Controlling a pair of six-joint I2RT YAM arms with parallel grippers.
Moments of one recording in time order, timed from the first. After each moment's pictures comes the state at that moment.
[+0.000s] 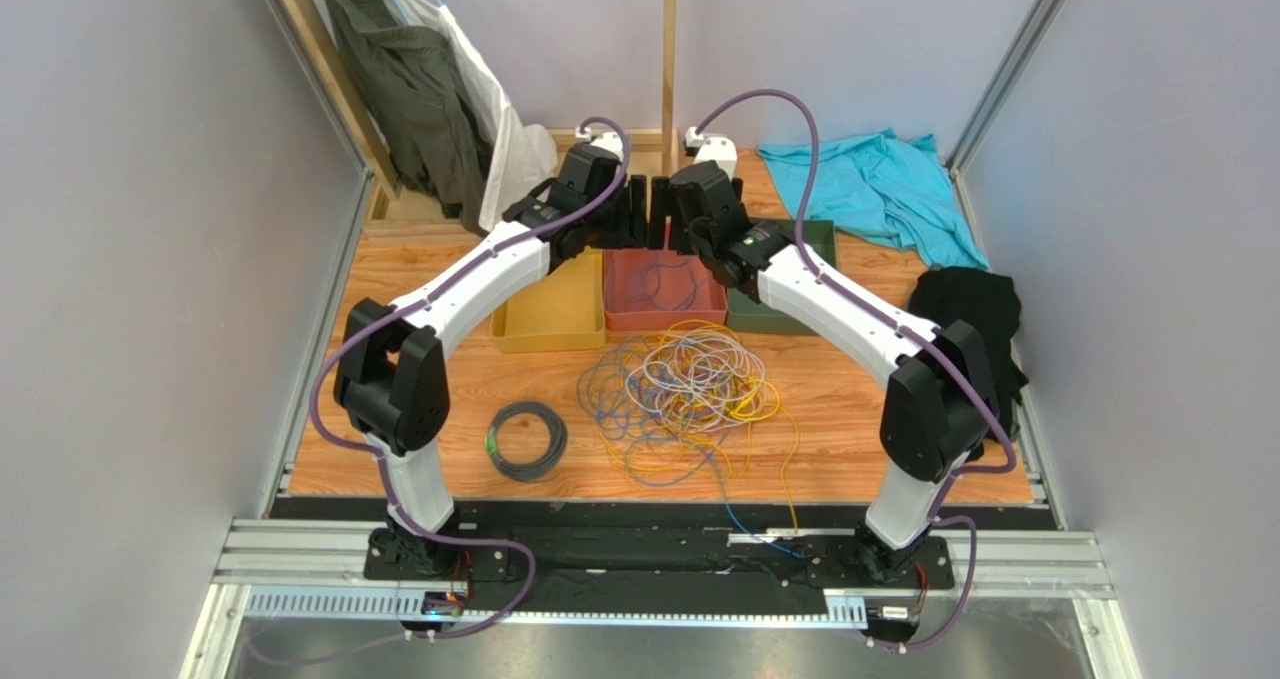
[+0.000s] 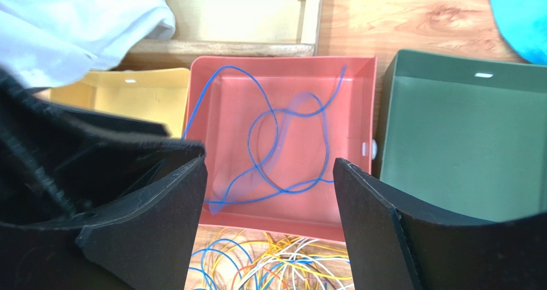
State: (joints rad) left arm -0.54 1.84 1.58 -0.39 -0.05 -0.38; right arm 0.66 1.75 1.52 -0.32 0.38 0.43
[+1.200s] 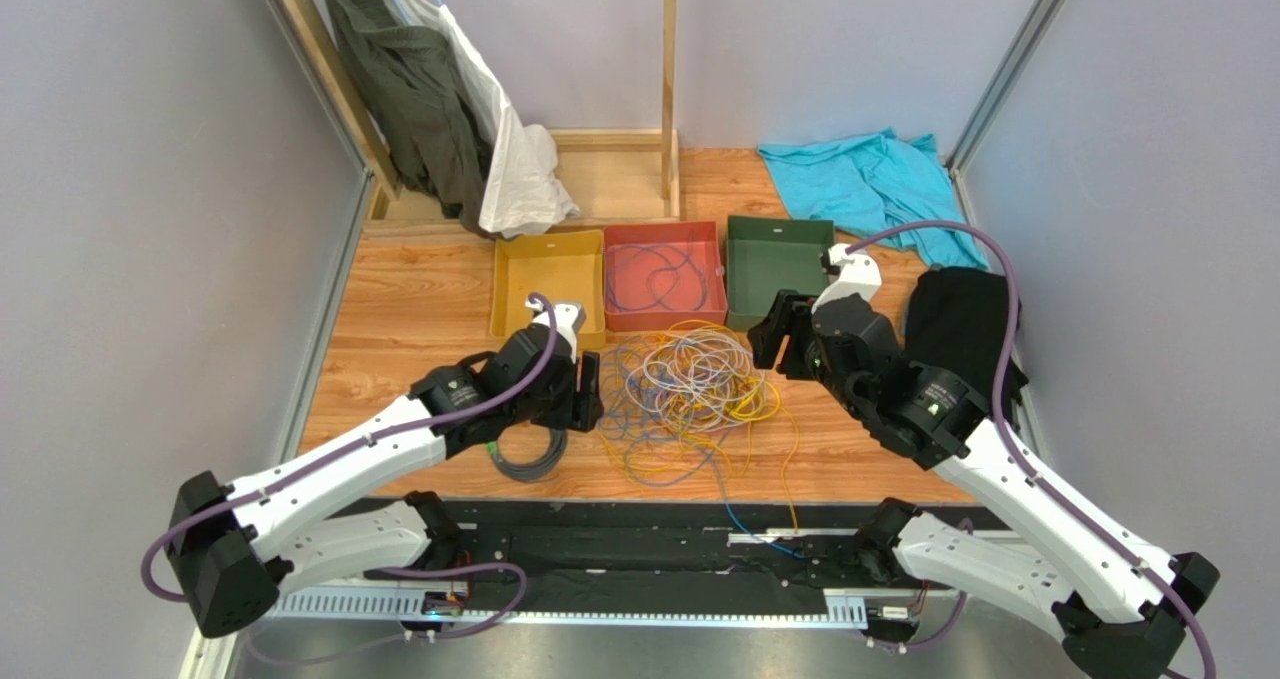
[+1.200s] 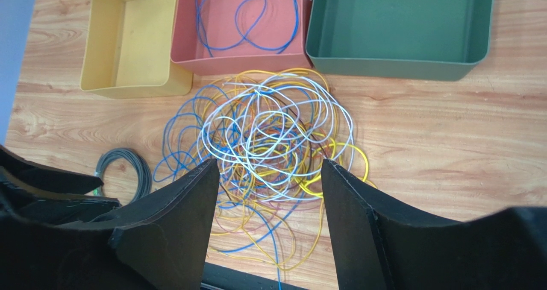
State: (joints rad) left arm -0.86 0.99 0.77 -0.60 -0.16 -0.59; right arm 0.78 0.84 0.94 -0.62 0.40 0.62
